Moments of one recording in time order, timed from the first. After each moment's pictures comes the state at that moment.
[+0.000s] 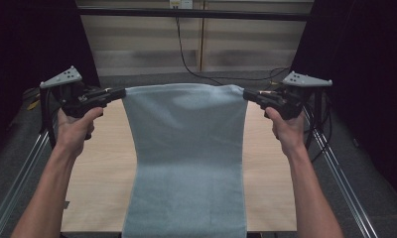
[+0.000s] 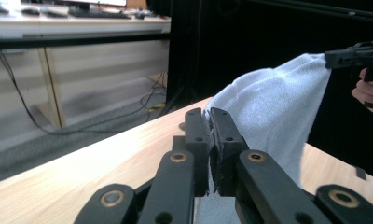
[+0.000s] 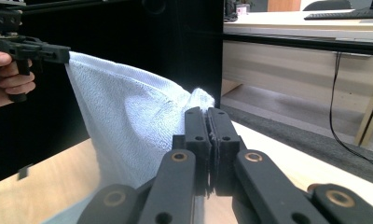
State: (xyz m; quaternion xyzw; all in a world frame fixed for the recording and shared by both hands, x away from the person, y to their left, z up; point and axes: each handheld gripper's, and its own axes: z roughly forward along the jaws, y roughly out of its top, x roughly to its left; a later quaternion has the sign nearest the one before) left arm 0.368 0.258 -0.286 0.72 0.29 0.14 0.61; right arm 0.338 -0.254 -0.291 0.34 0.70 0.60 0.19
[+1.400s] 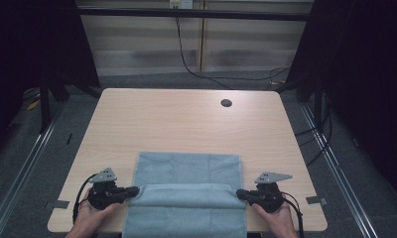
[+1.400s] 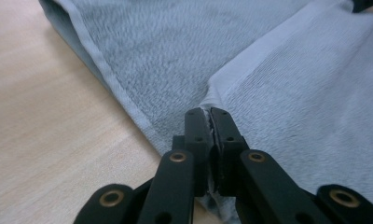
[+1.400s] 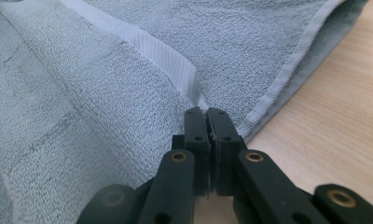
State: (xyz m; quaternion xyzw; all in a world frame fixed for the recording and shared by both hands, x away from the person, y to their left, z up) left arm 0.269 0.252 -0.504 0.83 0.36 0.00 0.43; right arm 0.217 -0.233 -0.499 0.45 0.80 0.40 0.06
